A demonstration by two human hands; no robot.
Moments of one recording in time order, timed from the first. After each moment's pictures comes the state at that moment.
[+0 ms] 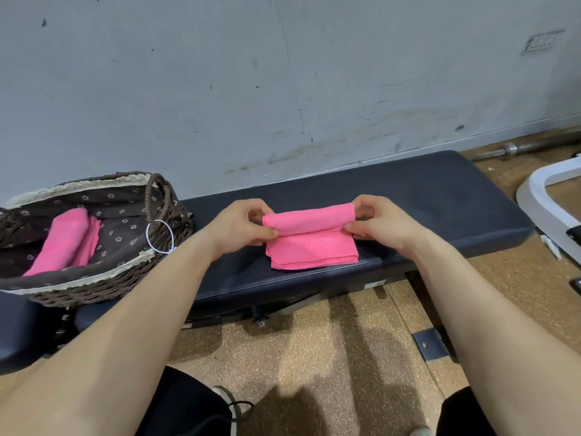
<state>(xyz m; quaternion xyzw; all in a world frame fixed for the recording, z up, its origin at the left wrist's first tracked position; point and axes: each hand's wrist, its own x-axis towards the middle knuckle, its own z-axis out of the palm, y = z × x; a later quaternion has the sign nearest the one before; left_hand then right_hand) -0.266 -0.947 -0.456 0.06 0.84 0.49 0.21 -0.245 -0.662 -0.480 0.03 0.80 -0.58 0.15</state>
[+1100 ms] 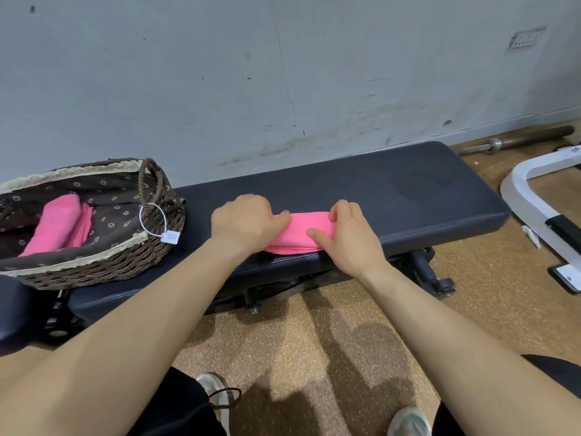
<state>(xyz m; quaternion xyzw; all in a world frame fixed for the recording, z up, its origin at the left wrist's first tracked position) -0.234 -0.902 -0.457 0.04 1.00 0.06 0.01 -0.189 -0.714 -0.506 0.01 0.95 -0.30 -0.05</state>
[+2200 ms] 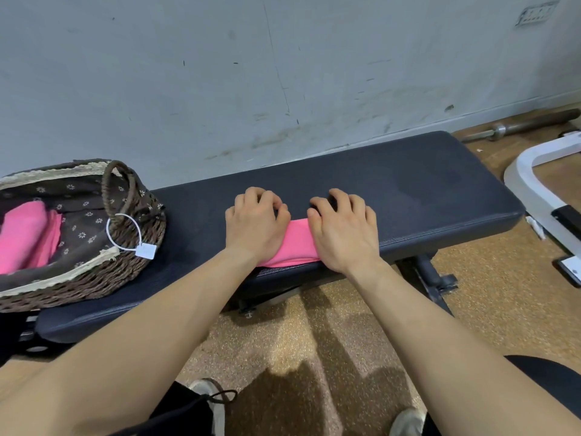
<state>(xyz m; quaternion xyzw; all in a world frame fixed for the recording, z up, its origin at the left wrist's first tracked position) -0.271 -0.881 -0.529 0.07 0.98 0.17 -0.08 -0.227 -0.717 -0.532 0.03 0.99 -0.11 -0.08</state>
